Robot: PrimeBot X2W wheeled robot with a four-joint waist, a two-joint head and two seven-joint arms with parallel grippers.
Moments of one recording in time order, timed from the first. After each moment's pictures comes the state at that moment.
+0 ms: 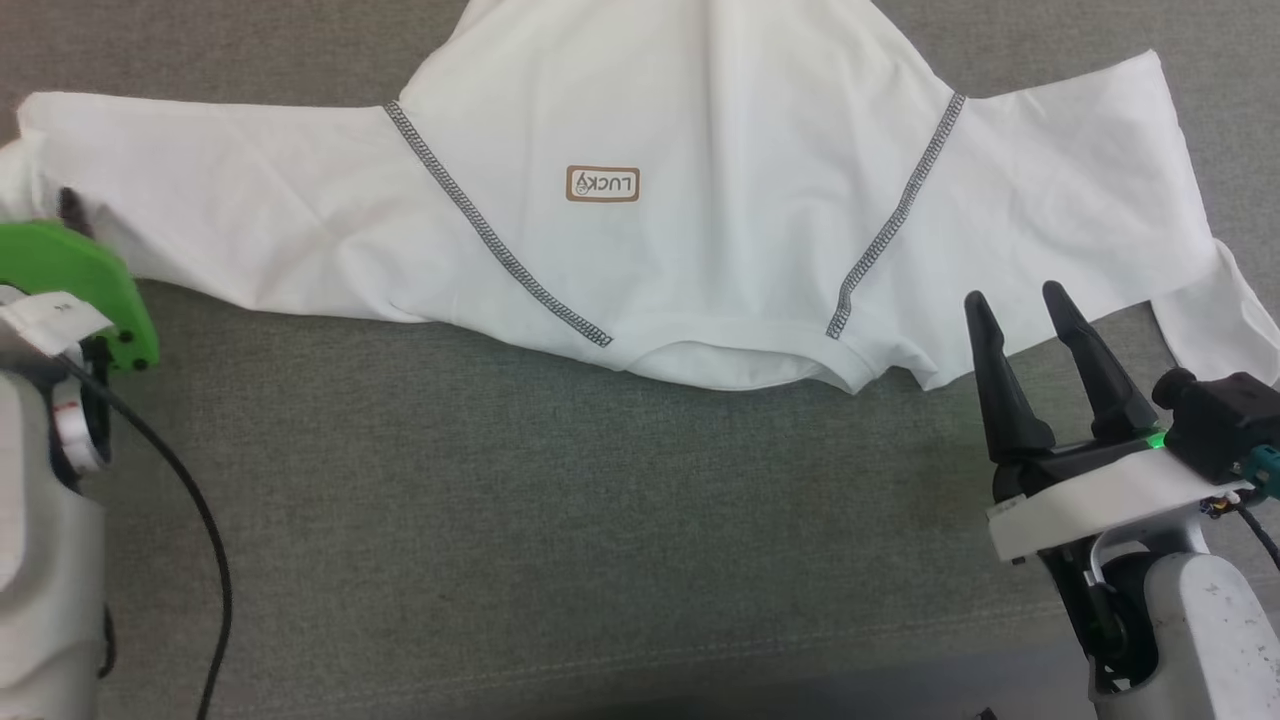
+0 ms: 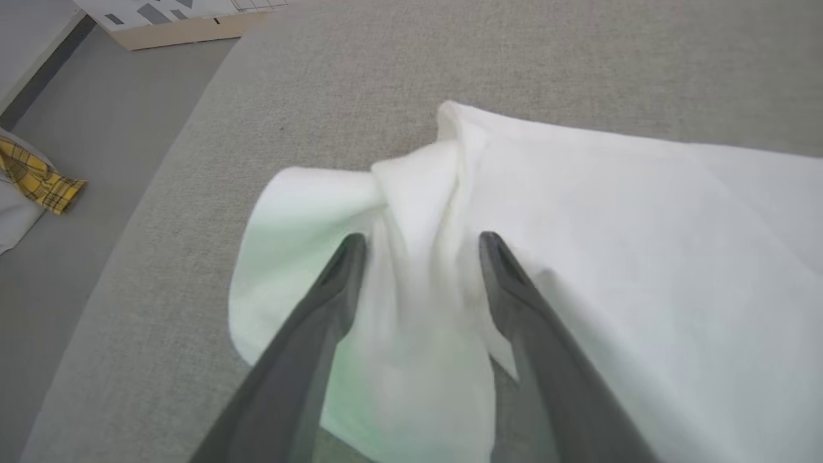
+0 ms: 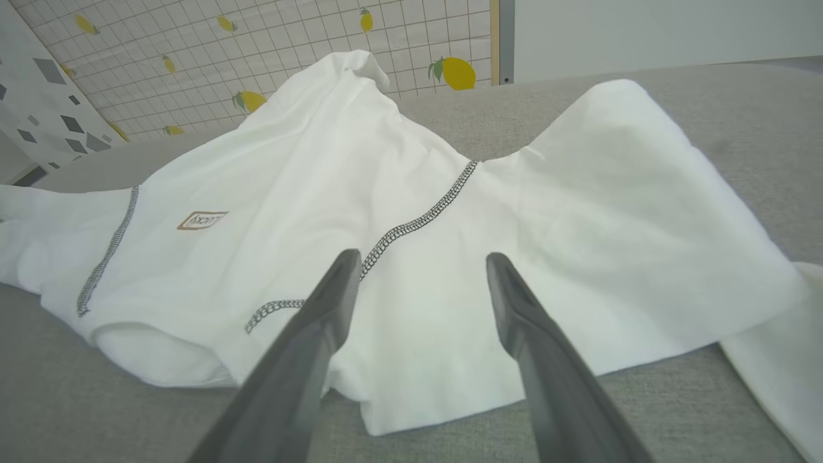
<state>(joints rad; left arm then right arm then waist) -0.57 0.46 0.00 0.26 -0.22 0.20 0.37 -0.18 -0.13 0.06 -0.01 0.34 0.13 -0.07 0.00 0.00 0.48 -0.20</state>
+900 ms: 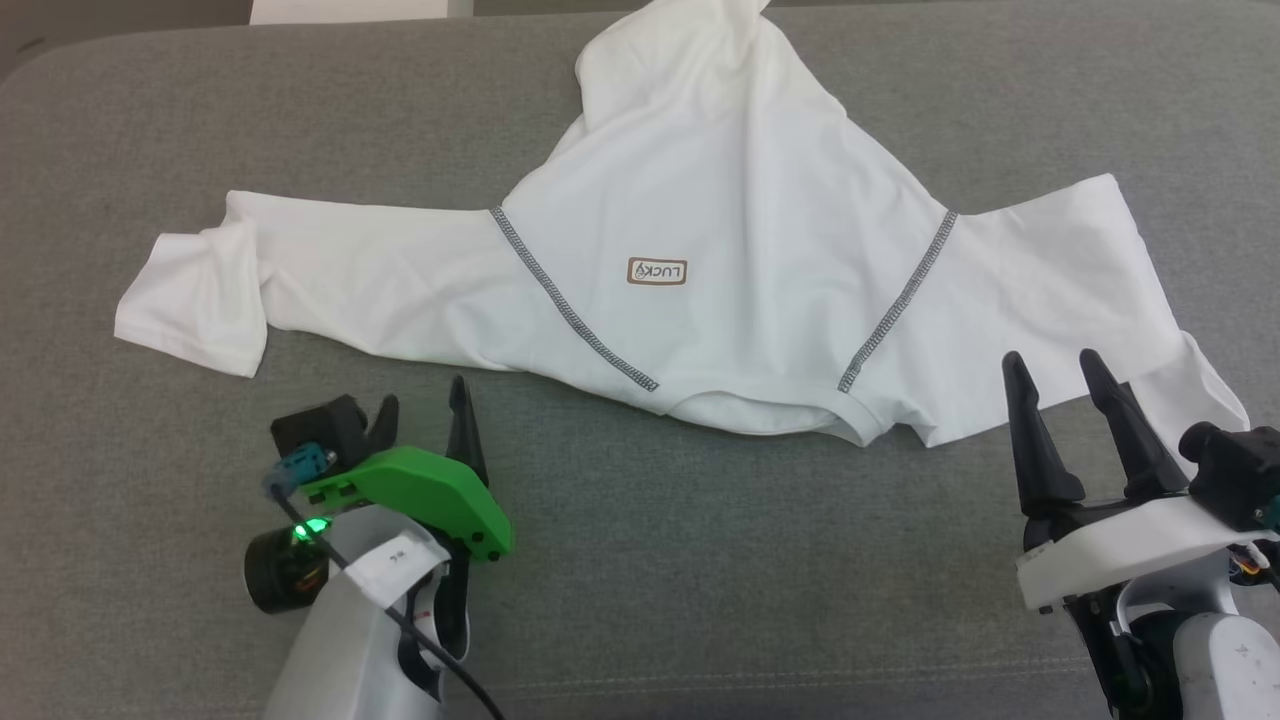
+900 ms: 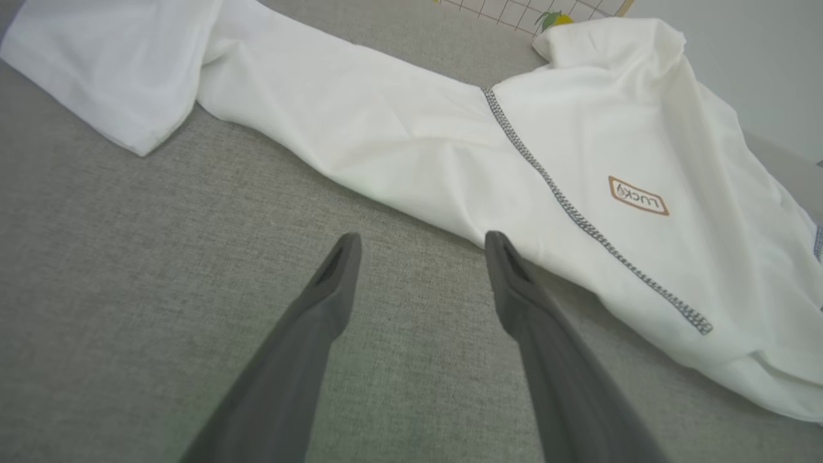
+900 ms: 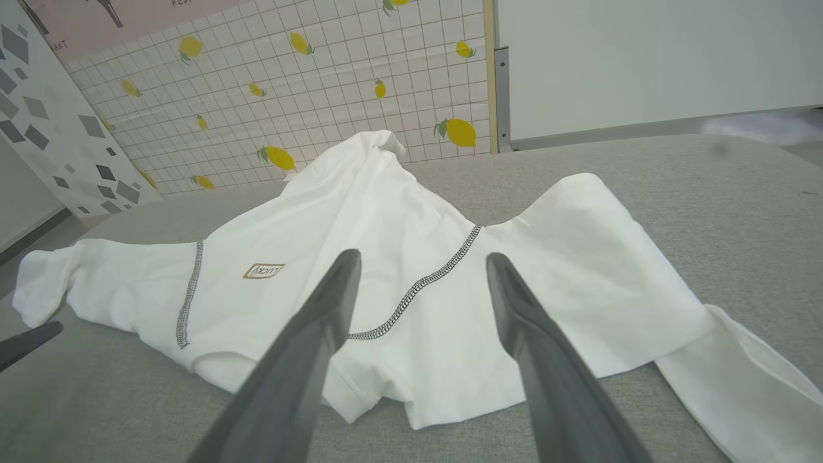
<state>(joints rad) -0.27 0.06 -0.16 0.24 -0.43 0.21 0.03 -0.08 -0.09 -0.04 -0.05 0.29 0.13 0.00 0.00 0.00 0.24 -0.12</state>
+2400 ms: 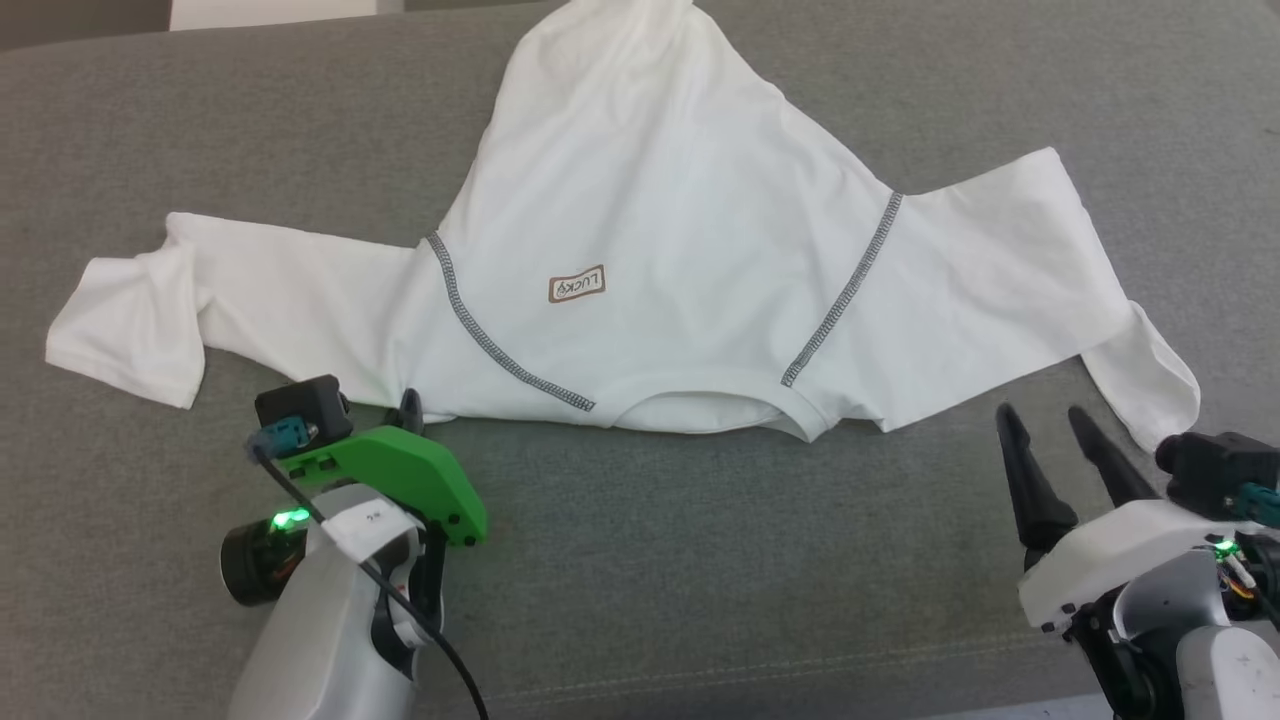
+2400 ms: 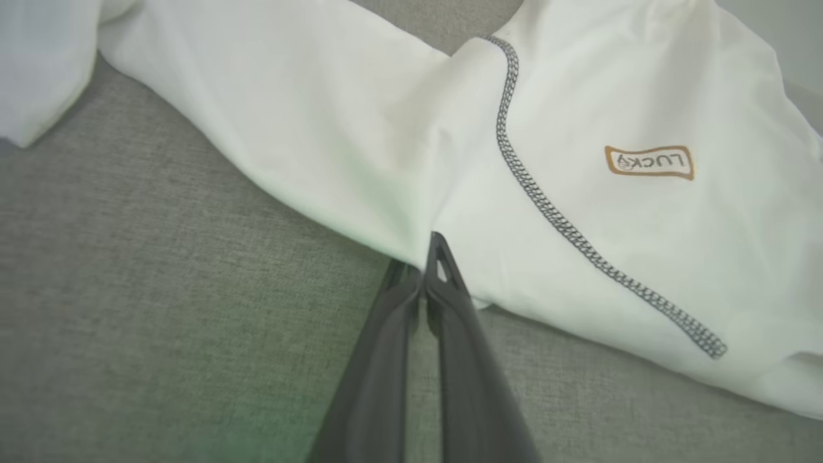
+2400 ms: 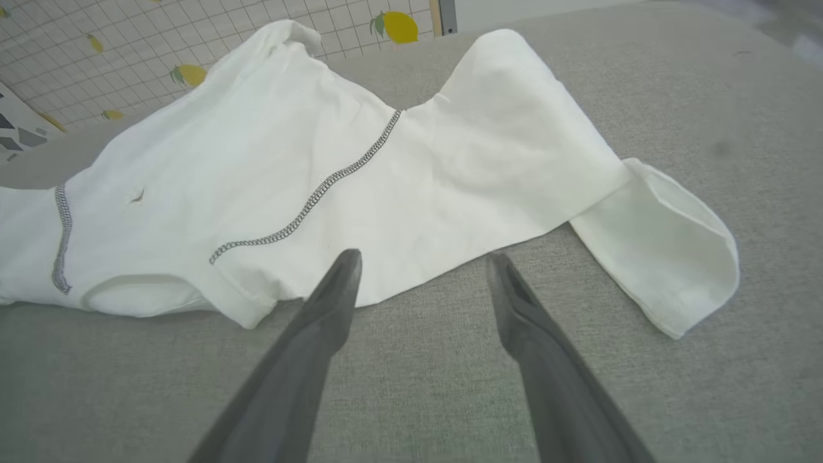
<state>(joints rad) -0.32 0.13 -0.20 0.31 -0.49 0.26 0.12 -0.07 -0.06 -0.09 0.01 0.28 0.13 0.16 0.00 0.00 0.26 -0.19</state>
